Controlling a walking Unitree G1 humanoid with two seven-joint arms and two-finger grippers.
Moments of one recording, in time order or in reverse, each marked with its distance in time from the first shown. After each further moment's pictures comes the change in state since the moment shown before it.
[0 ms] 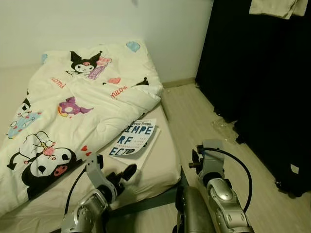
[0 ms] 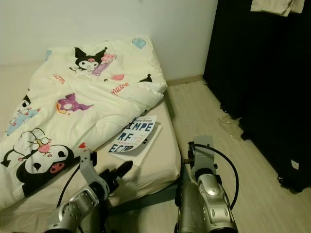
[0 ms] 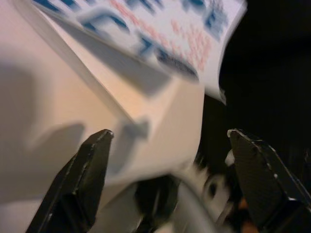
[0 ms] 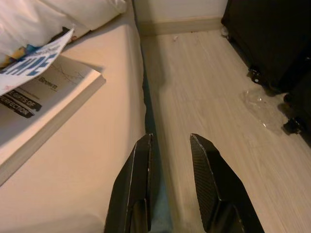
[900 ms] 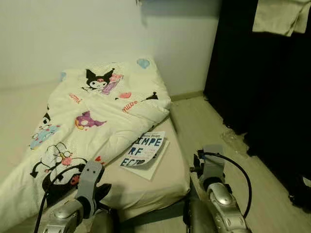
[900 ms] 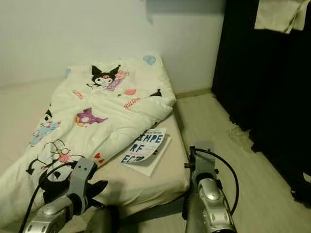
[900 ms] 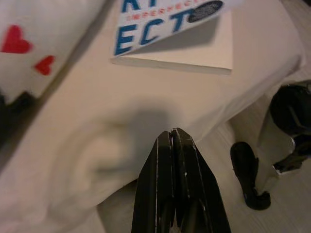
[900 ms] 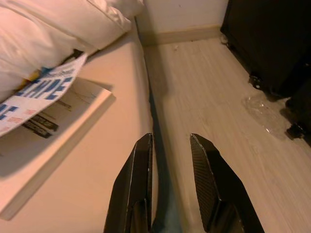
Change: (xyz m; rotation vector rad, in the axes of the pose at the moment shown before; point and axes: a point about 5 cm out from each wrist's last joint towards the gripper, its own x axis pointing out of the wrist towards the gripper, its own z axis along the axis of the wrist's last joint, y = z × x) left arm -0.048 0.028 0.006 0.926 0.229 -0.008; right arm -0.003 -0.003 -0.022 0.014 0.043 -0.038
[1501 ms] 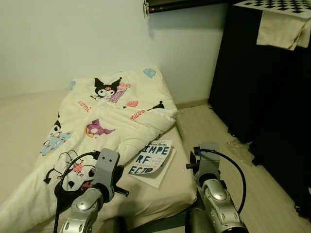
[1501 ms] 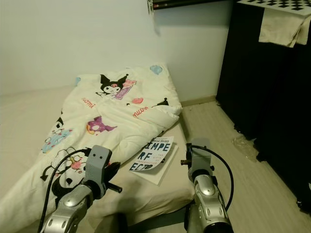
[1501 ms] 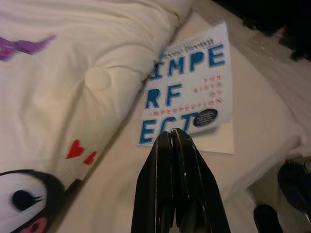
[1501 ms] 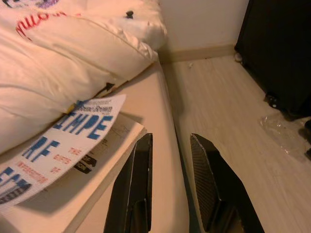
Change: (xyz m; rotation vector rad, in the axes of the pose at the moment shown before) left arm 0.017 -0.032 0.038 0.067 -0.174 0.044; right arm 0.010 0.011 0.001 0.022 -0.010 0.004
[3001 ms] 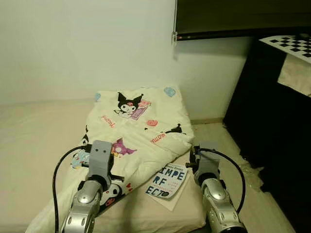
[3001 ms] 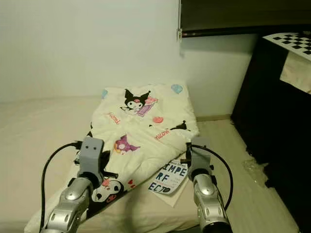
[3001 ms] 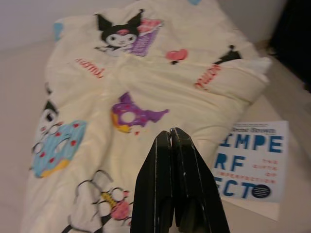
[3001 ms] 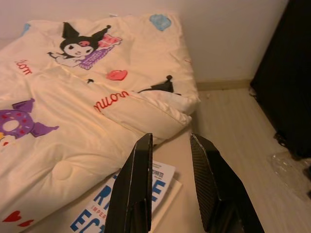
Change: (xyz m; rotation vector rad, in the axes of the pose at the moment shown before) left arm 0.010 0.008 0.018 -0.002 -0.107 0.250; right arm 0.000 0.001 -0.002 0.010 0.006 -0.010
